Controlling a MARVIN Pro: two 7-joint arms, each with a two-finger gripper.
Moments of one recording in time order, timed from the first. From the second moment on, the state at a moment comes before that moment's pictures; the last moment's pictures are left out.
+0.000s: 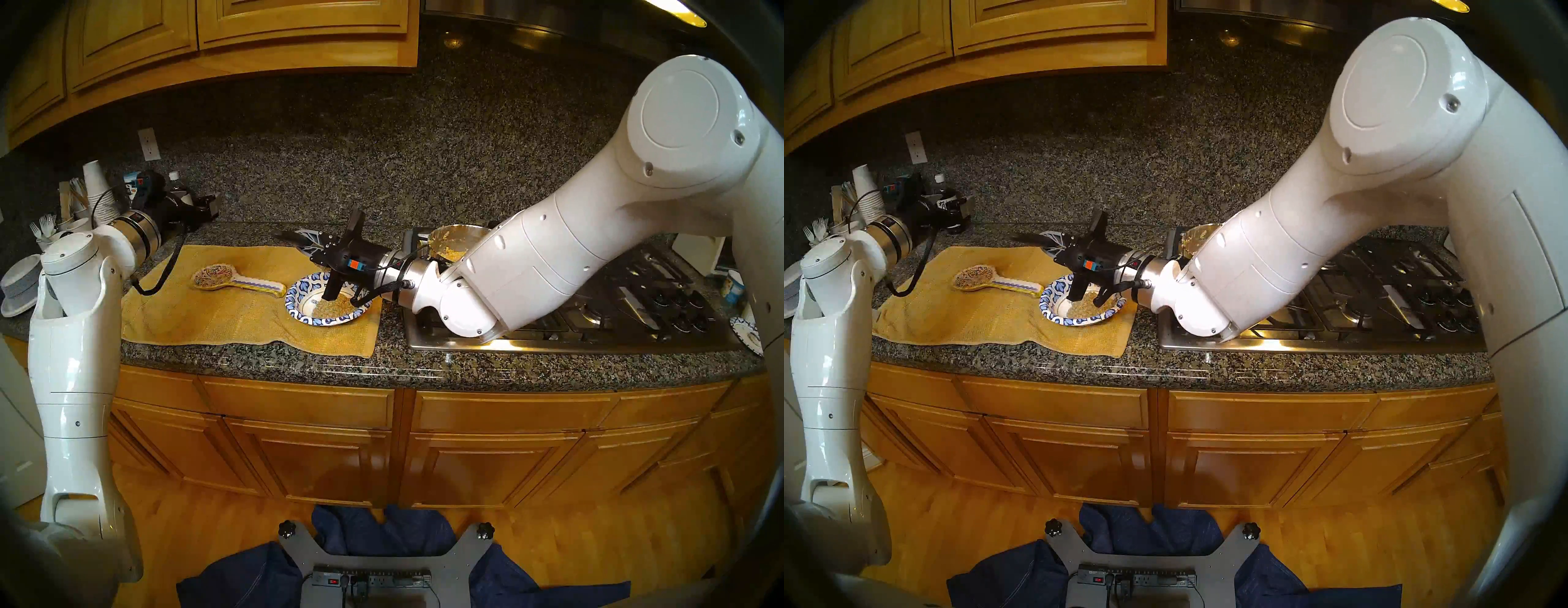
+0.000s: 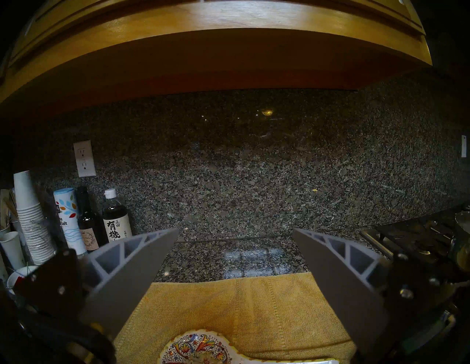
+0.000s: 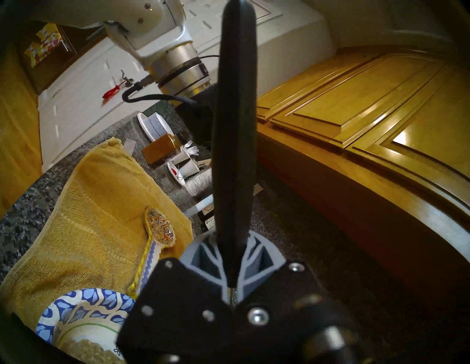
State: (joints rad) left arm 1.27 -1.06 -1.91 -1.77 -0.36 0.60 -0.35; right arm 0.45 -1.53 -1.22 -1.59 0.81 -0.76 -1.06
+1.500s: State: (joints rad) left arm 1.27 -1.06 -1.91 -1.77 -0.37 0.60 -0.35; right arm 0.44 -1.09 -0.80 -1.82 1.53 -0.95 -0.88
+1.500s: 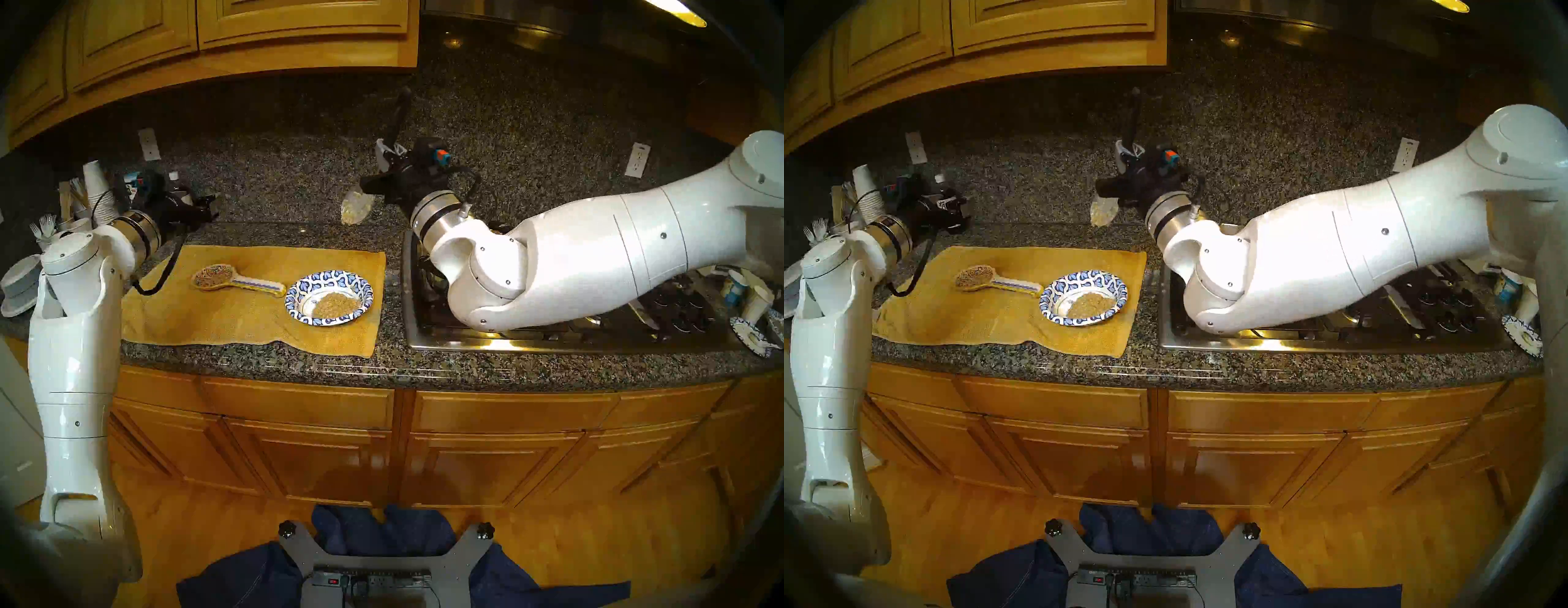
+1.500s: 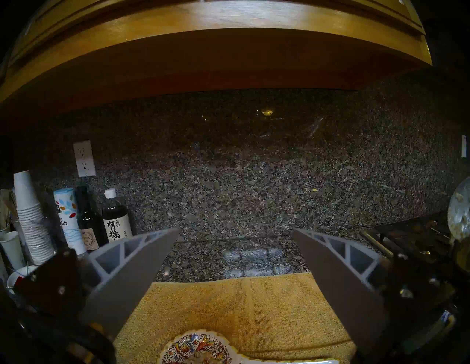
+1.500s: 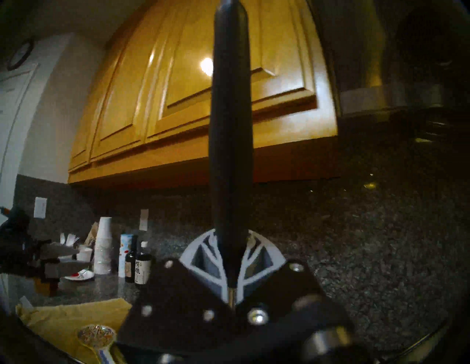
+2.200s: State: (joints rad) left arm 1.28 -1.05 -1.90 -1.77 -0.37 0.60 -0.35; right arm 0.57 -0.87 -0.81 -1.84 1.91 -0.95 -0.88
